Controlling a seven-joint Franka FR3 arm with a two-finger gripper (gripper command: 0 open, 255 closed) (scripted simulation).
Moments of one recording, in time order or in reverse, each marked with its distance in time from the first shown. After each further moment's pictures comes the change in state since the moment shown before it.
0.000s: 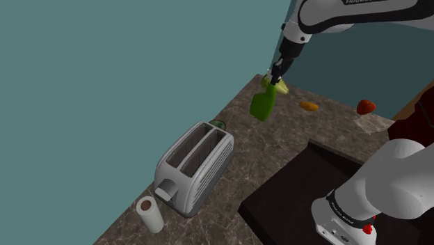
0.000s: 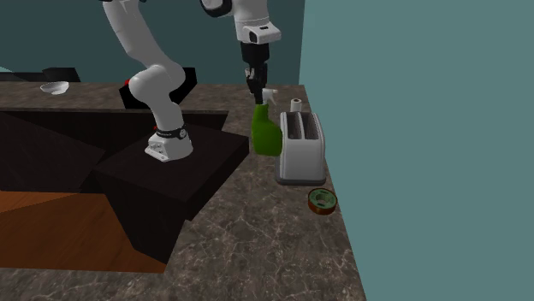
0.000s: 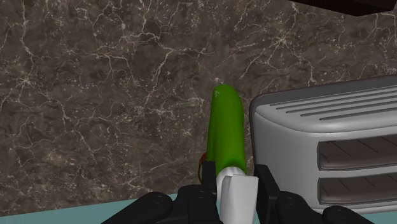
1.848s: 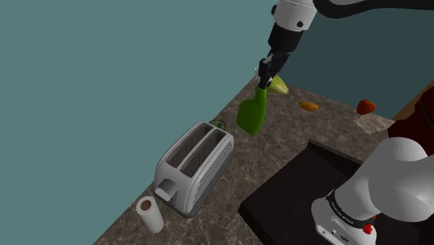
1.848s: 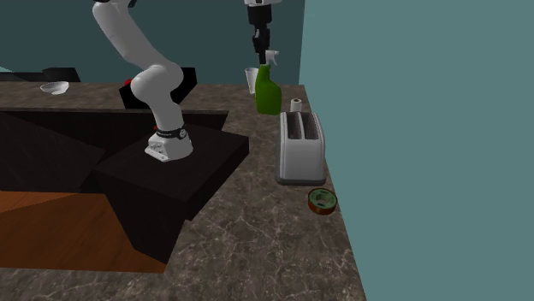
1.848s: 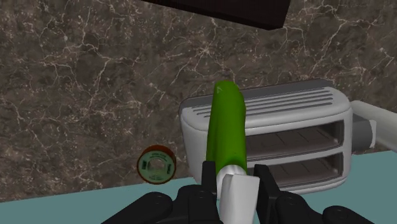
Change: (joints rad) arm 0.110 -0.169 0.261 0.028 0.070 -0.184 0.343
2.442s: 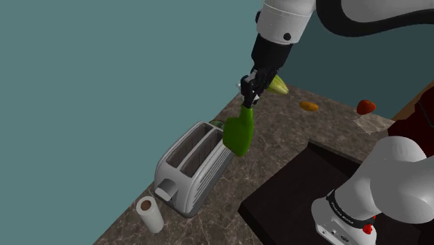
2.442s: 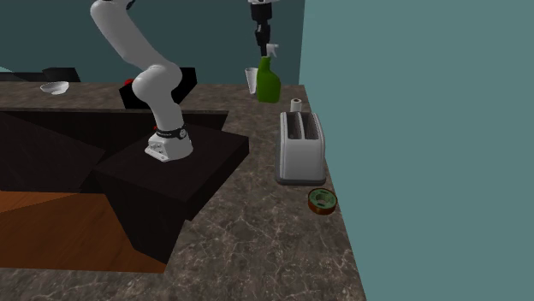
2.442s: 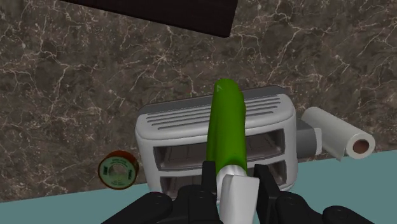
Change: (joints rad) arm 0.075 -0.004 0.174 0.009 0.069 0.004 0.220
